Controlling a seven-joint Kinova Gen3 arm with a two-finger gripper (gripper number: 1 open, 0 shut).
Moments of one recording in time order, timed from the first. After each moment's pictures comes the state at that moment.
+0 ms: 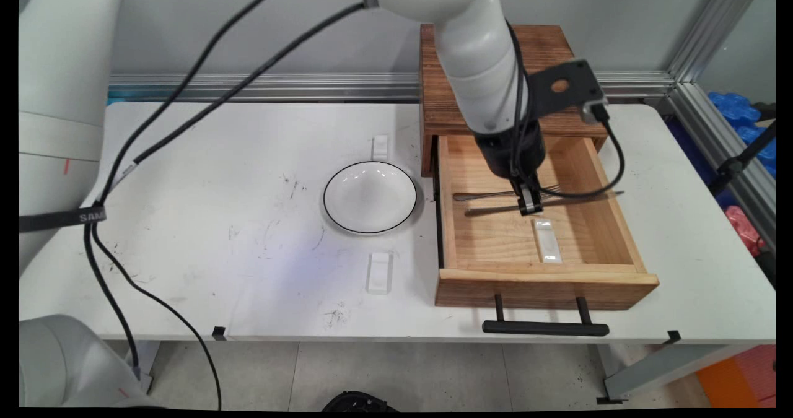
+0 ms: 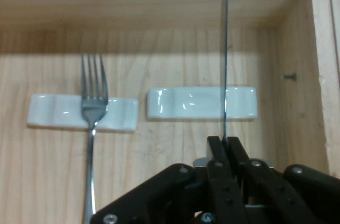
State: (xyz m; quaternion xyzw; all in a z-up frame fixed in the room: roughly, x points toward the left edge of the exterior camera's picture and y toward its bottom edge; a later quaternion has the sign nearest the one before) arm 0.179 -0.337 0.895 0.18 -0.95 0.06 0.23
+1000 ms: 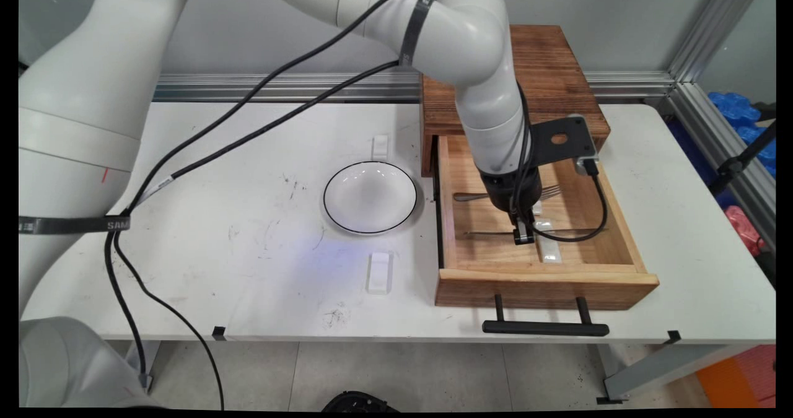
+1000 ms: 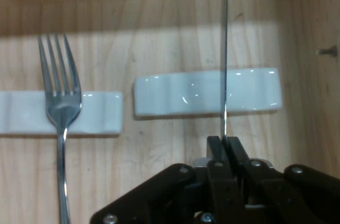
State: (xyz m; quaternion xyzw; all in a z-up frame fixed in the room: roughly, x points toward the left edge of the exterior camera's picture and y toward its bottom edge) arm 0.158 -0.354 0.827 0.16 -0.97 0.05 0.20
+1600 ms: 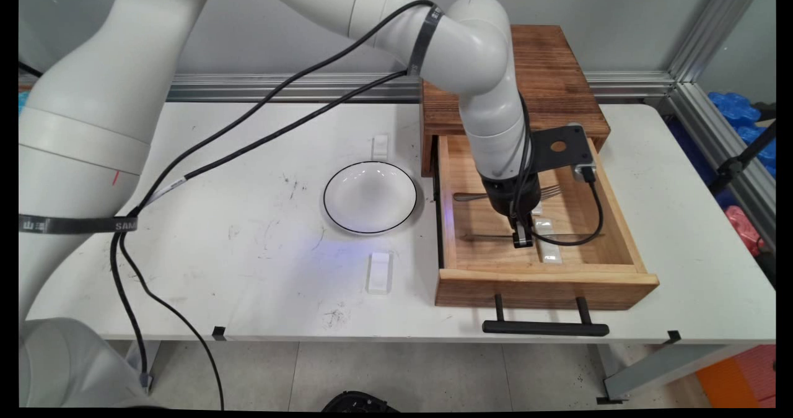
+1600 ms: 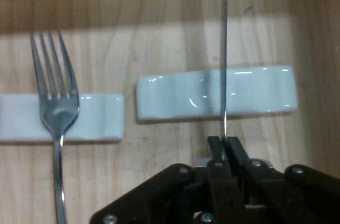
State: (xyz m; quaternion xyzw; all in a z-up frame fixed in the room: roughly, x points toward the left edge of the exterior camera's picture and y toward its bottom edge) arm 0.154 -0.364 0.809 0.15 -0.97 0.05 0.19
